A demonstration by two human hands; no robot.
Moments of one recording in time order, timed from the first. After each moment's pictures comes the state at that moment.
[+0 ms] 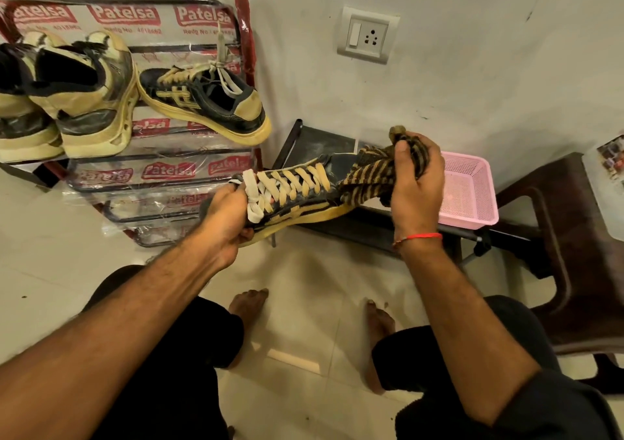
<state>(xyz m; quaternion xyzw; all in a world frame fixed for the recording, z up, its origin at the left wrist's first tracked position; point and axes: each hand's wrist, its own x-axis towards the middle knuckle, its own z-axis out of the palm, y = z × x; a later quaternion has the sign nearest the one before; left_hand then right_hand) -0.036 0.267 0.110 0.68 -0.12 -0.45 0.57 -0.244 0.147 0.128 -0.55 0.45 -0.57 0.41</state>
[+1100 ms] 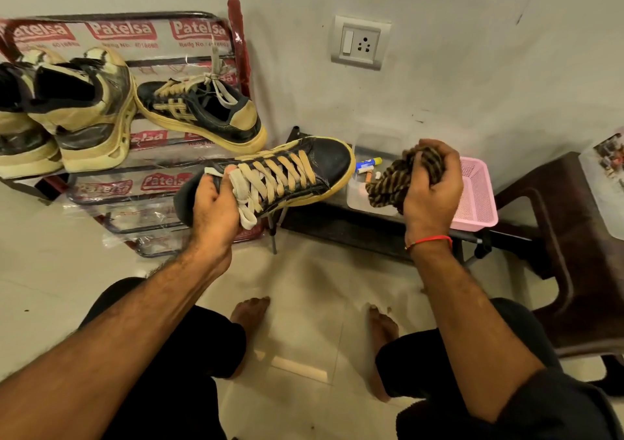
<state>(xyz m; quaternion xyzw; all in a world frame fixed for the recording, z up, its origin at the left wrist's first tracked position) -0.040 0.267 0.123 0.66 -0.17 -0.31 0.66 -0.264 0.124 0.116 -0.54 0.45 -0.63 0.34</state>
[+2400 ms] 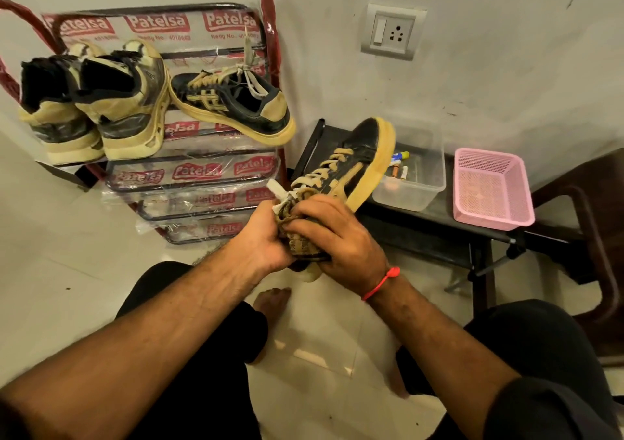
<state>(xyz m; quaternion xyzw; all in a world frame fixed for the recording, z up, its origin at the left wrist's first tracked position) -0.056 0.274 0.133 0.33 0.12 -0.74 0.58 -0.190 0.227 0.088 -0.90 0.06 -0.41 0.11</state>
